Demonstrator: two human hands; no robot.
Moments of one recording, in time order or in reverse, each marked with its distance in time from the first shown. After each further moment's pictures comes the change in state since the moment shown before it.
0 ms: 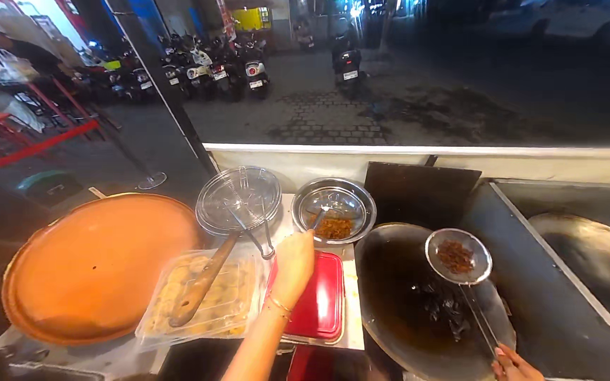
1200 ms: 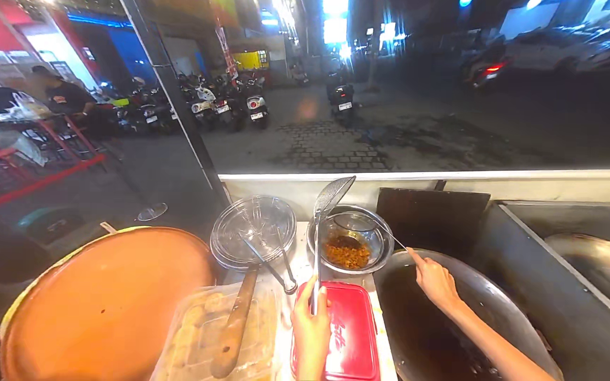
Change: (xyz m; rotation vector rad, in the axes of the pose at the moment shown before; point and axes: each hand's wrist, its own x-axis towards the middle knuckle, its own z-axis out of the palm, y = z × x) left_hand -0.029 -0.062 0.078 -1.232 0.510 0.027; right_hand 0.022 -0.222 0.211 -1.065 0.055 -0.786
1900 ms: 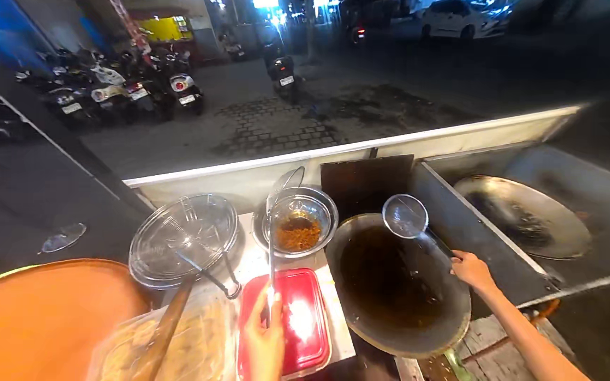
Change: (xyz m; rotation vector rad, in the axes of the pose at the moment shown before) left_hand -0.027 -0.010 0.027 -0.078 -0.116 -0.072; right_hand -0.091 0.210 -0.030 0.395 -0.139 0.719
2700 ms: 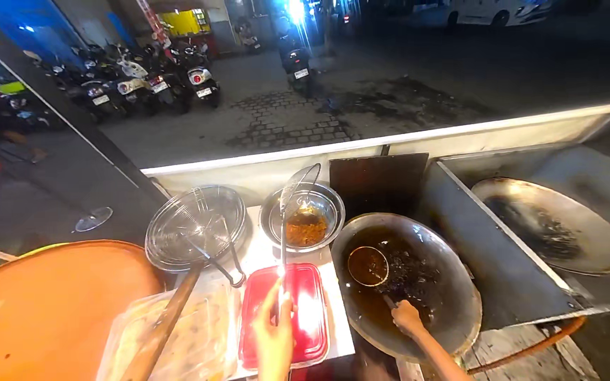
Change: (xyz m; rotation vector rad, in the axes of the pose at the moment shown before) left_hand -0.015 0.005 0.012 0.017 0.001 -0.008; right_hand -0.051 -0.005 0.195 0.012 -0.458 0.216
